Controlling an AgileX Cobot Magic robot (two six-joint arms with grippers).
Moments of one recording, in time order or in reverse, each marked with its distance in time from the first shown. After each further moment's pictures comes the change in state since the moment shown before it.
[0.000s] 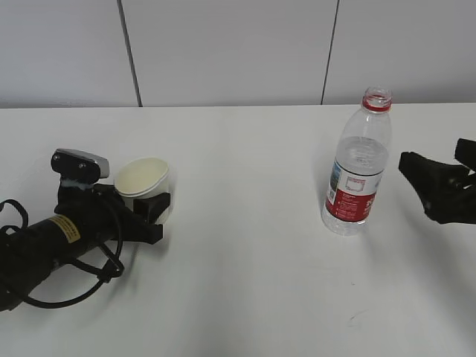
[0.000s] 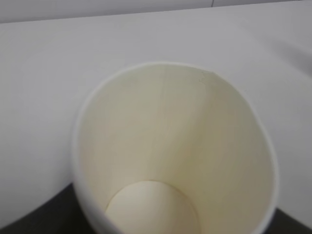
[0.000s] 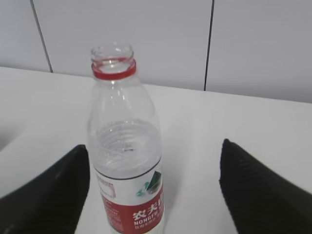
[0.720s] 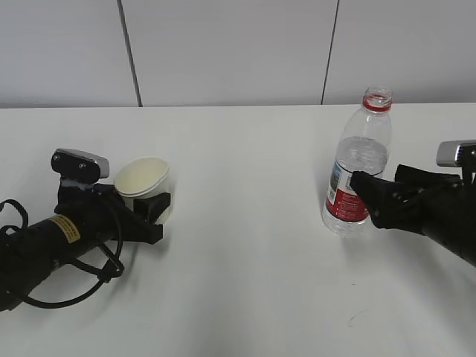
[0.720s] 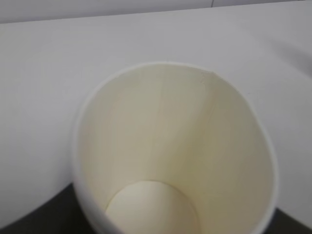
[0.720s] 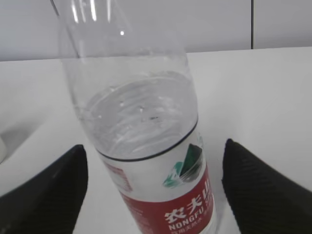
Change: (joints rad) left arm 0.000 0.000 0.000 0.001 -0.001 0.000; right arm 0.000 0.509 -0.080 -0.061 -0.410 0.103
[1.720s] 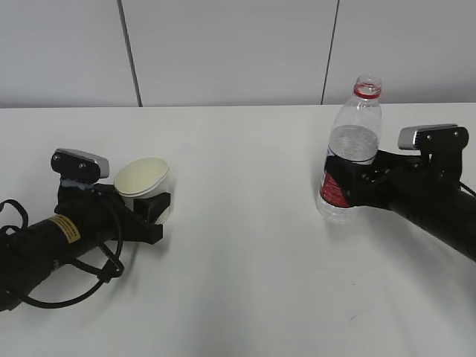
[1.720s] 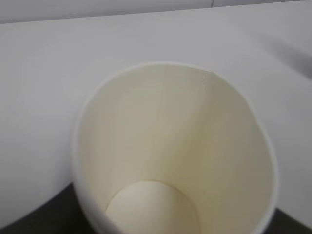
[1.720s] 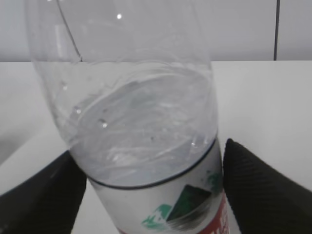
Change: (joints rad) left arm 0.000 0.000 0.000 0.000 0.000 0.000; right arm 0.000 0.189 -0.213 -0.057 -0.012 0.004
